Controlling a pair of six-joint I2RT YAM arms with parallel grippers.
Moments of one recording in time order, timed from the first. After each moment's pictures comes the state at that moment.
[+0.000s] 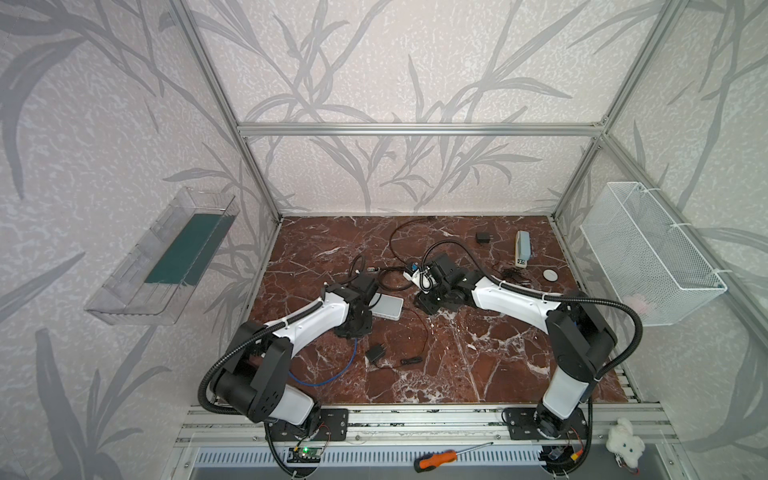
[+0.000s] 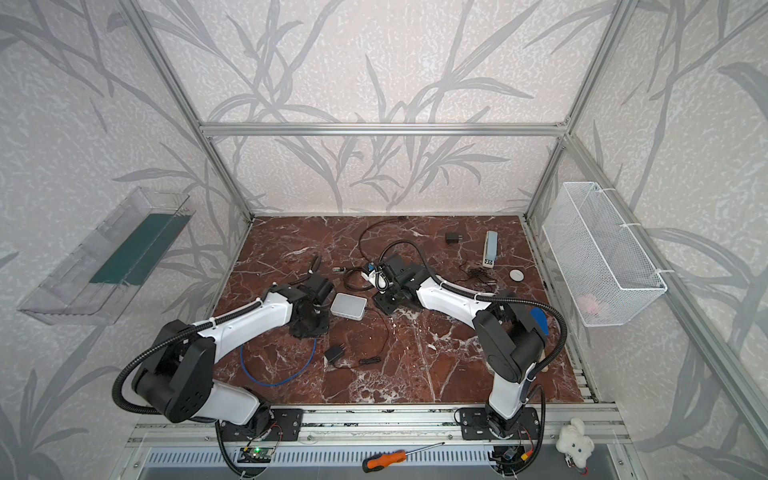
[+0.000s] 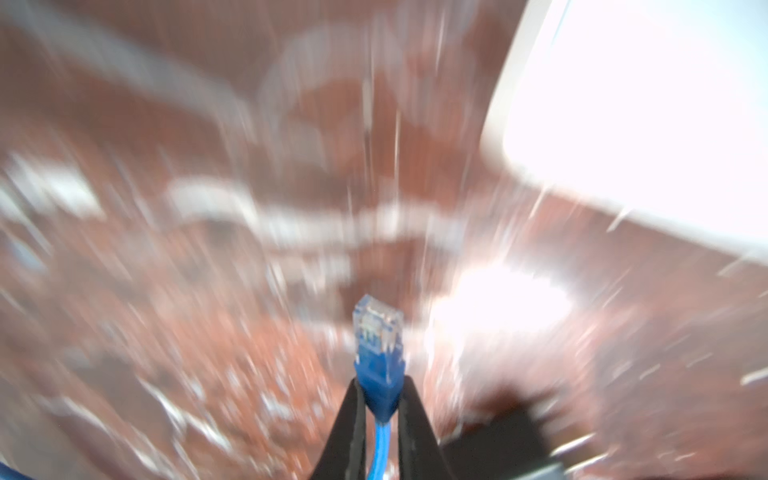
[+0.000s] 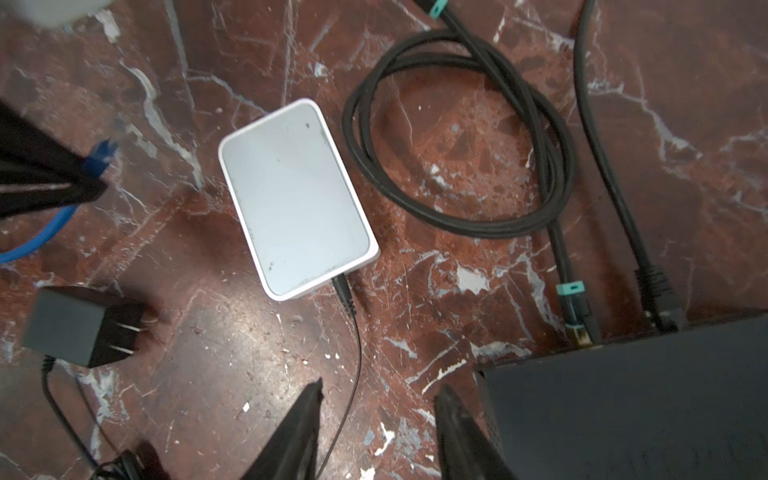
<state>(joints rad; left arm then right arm) -0.44 1.49 0.91 -0.81 -0.11 -0.48 0.72 1.78 1.22 -0.40 -0.20 -0.09</state>
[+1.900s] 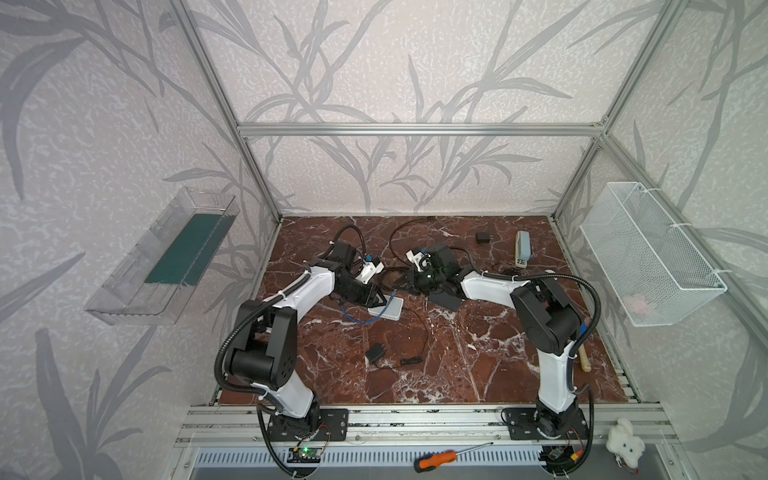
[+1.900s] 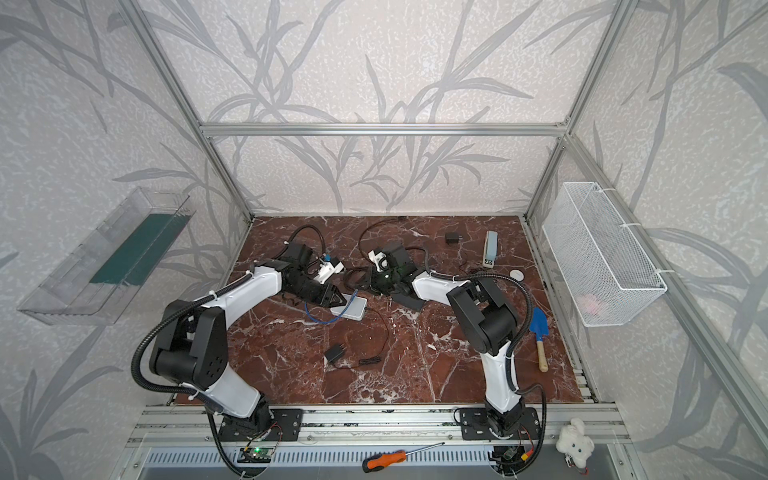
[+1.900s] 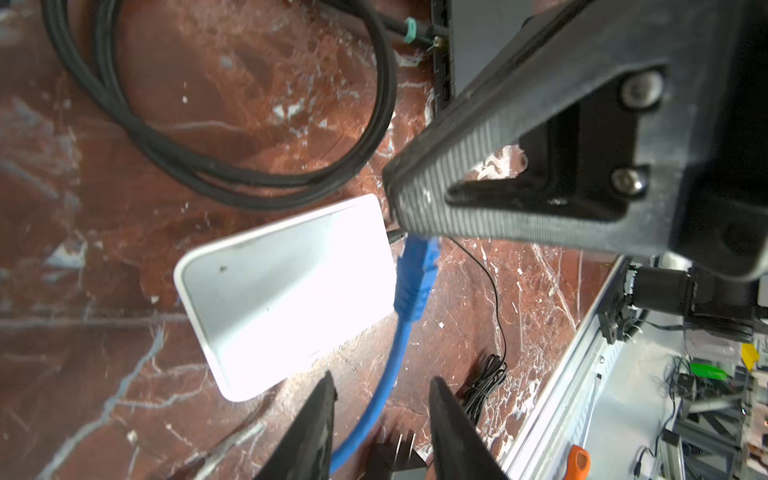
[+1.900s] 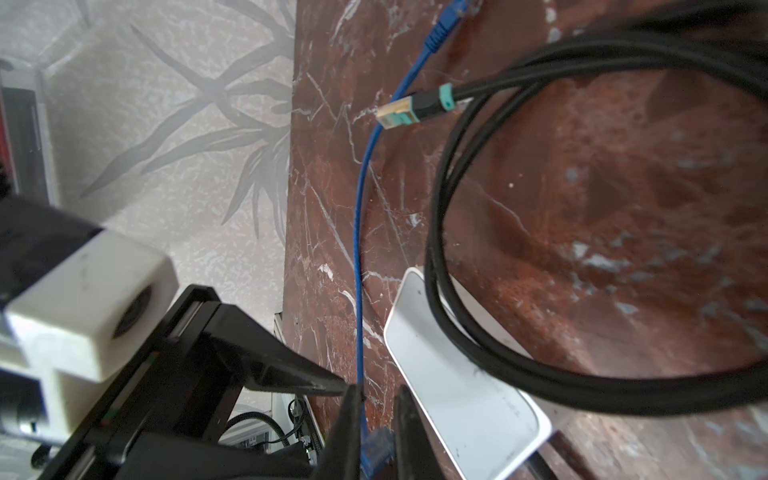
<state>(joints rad) -0.23 1.62 1.06 -0.70 0.63 0.10 0.63 2.02 1.26 0.09 -0.67 0.90</state>
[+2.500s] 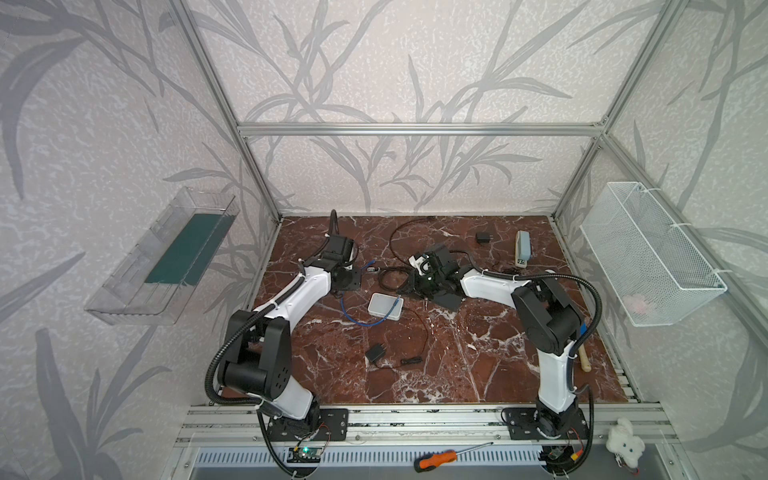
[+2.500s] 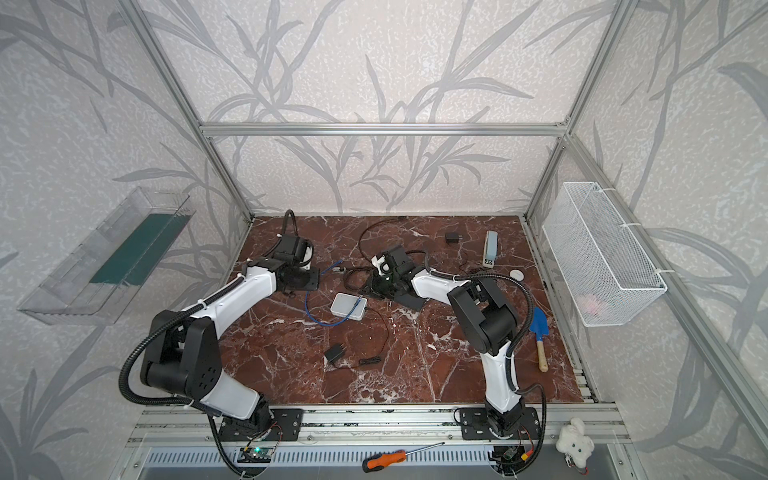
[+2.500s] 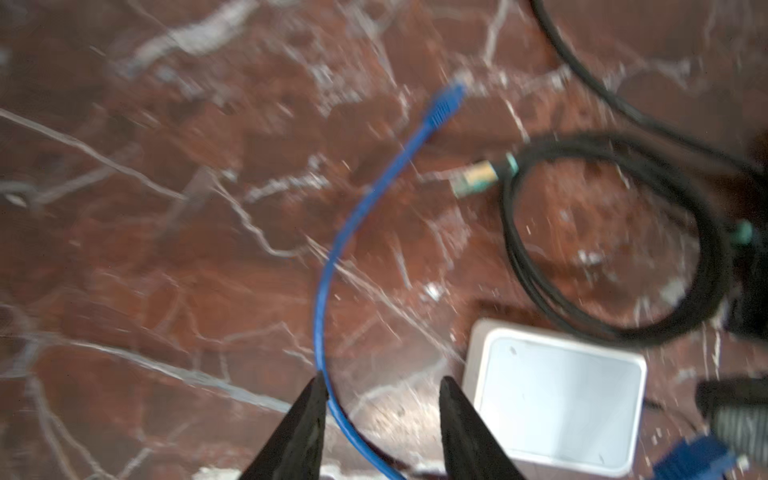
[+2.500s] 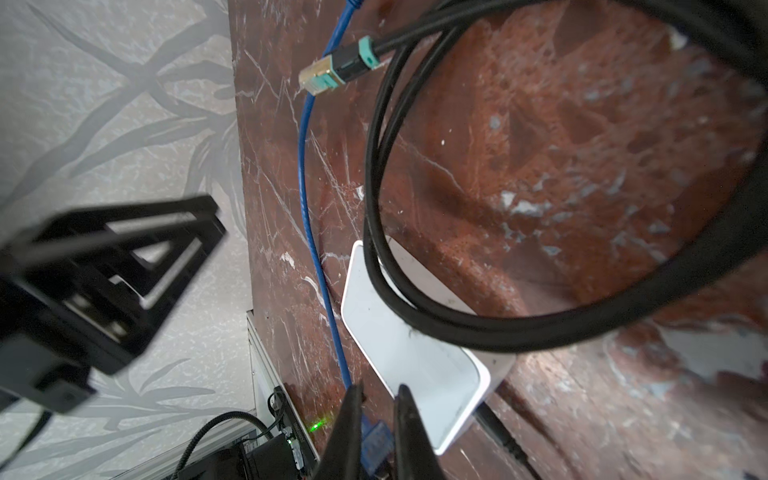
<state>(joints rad) -0.19 1.59 1.16 -0.60 -0.09 -0.20 0.63 2.02 1.29 -0.08 -0.64 0.84</state>
